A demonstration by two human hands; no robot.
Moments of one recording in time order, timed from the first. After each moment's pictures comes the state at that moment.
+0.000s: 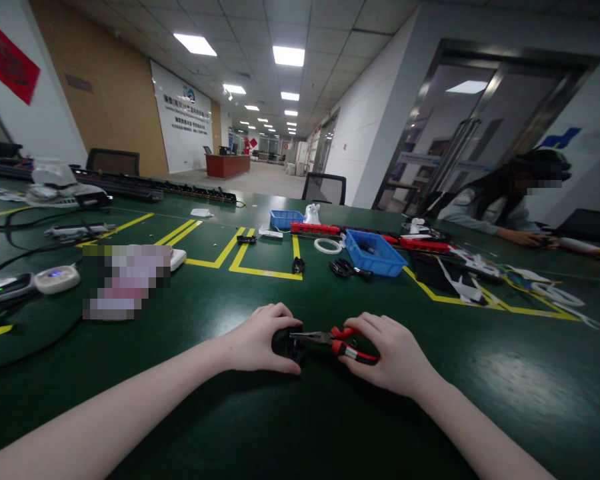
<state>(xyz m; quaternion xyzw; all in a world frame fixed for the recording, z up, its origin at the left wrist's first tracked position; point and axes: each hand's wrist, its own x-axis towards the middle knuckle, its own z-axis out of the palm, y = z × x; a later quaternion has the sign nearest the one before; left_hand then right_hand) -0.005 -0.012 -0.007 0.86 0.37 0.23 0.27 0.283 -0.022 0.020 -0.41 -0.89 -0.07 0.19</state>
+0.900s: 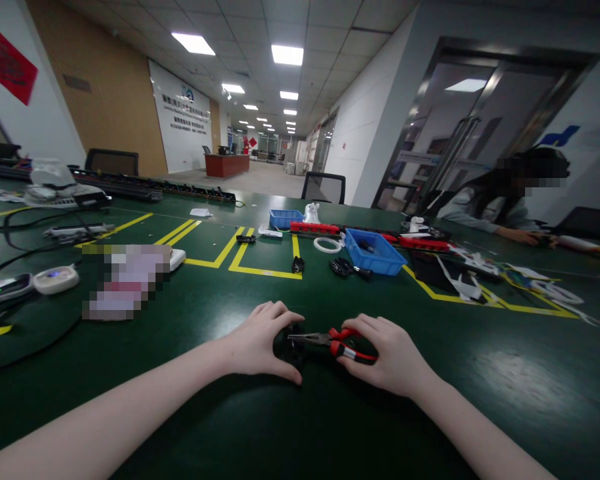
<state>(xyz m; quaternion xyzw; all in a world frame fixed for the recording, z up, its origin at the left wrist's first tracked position) -0.003 -0.015 -0.009 0.87 0.39 0.21 0.21 0.280 -0.024 0.017 -0.43 -0.89 -0.04 0.17</state>
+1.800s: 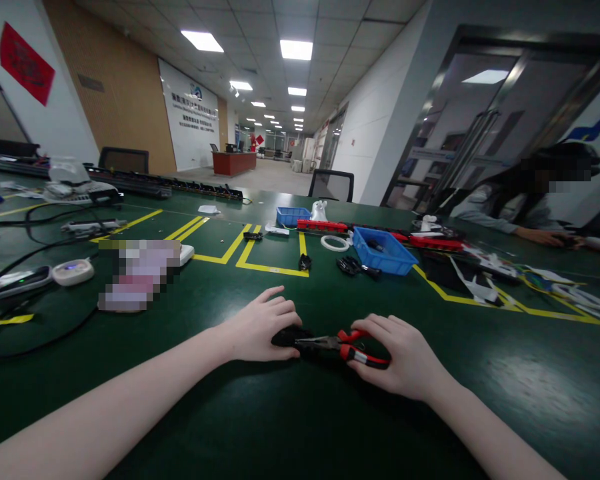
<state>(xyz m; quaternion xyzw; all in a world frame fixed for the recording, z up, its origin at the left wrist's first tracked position) -0.013 -0.008 0.001 0.93 0.30 0.20 0.03 0.284 -0.023 0.021 -0.38 -0.91 -0.06 0.18</state>
